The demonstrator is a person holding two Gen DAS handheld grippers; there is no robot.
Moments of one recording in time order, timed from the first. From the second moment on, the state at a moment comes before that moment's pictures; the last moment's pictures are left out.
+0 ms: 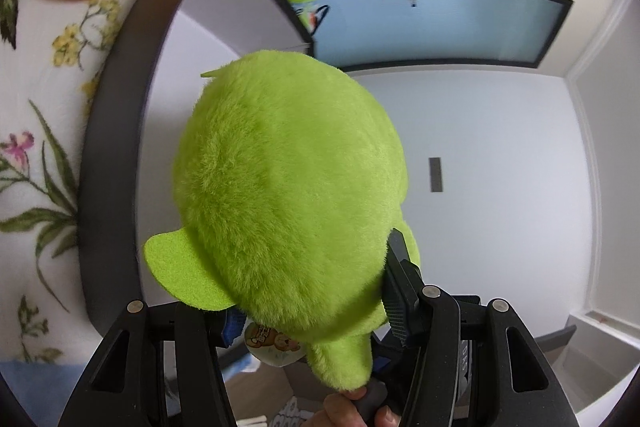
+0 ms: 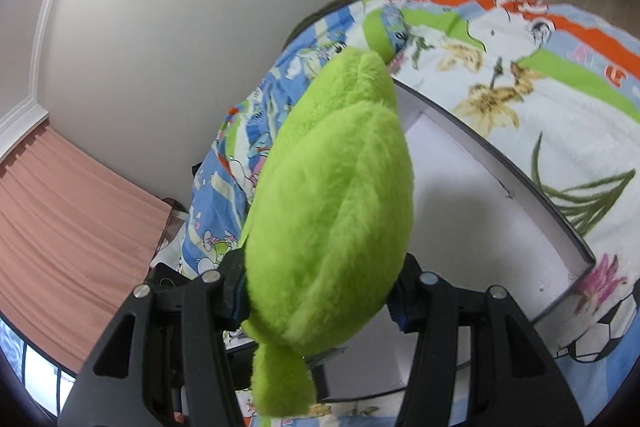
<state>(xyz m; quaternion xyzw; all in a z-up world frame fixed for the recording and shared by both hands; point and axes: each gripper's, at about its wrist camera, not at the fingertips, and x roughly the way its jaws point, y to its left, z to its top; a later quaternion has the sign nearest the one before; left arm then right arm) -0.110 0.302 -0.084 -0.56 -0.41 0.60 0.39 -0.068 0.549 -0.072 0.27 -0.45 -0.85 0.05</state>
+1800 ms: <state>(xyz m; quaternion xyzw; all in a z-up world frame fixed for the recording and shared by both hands) -0.093 0.220 -0.037 -0.55 -0.45 0.62 0.34 -0.014 0.477 0.006 0.24 -0.43 -0.87 0.05</state>
